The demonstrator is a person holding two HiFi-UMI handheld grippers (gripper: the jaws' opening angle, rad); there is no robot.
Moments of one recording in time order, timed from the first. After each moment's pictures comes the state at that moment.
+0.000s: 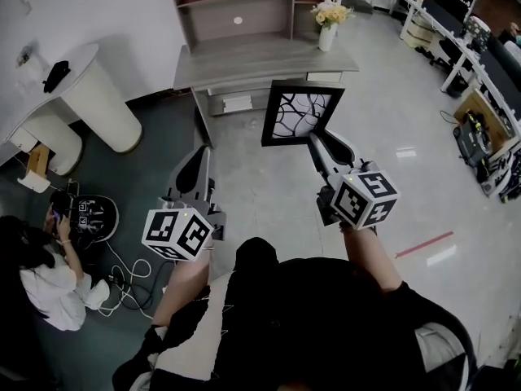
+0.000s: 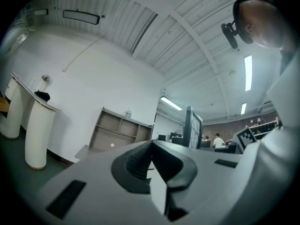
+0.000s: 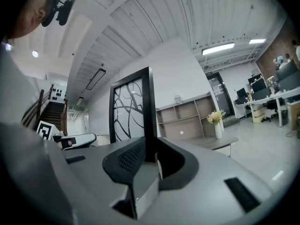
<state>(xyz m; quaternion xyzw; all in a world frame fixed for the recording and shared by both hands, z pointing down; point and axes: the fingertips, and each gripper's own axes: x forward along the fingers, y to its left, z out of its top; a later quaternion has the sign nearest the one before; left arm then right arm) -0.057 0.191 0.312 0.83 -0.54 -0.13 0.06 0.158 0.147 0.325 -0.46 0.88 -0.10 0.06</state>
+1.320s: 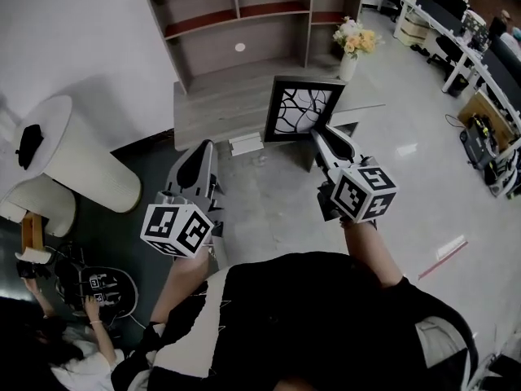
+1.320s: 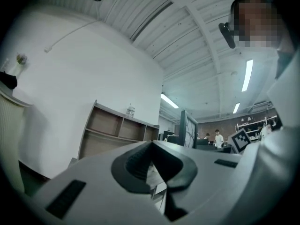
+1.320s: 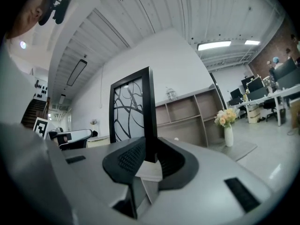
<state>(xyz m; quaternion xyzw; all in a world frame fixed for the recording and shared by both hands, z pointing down) -0.155 -0.154 0.286 0.87 -0.48 -0.12 0.04 0.062 -0.181 0.319 -0.52 0.84 -0.10 0.07</state>
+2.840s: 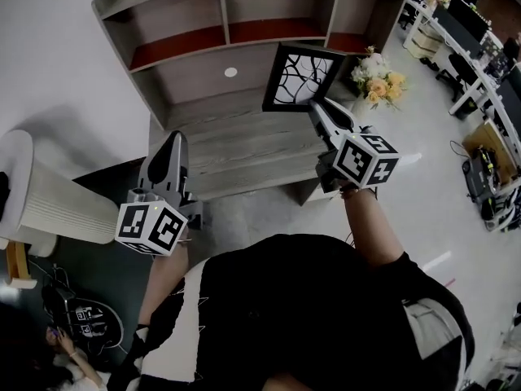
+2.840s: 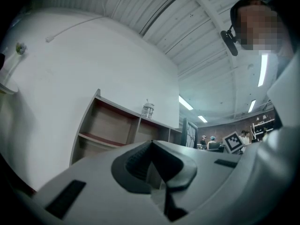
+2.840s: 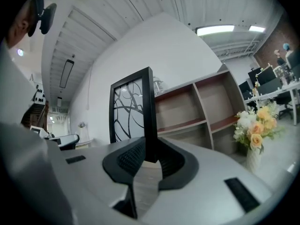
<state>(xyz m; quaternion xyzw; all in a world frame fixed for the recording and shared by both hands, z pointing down) -0.173 -0.441 0.285 0.84 -0.53 -0.14 0.04 0.095 -0.522 0.313 -0.50 0.86 -0.12 0.06</state>
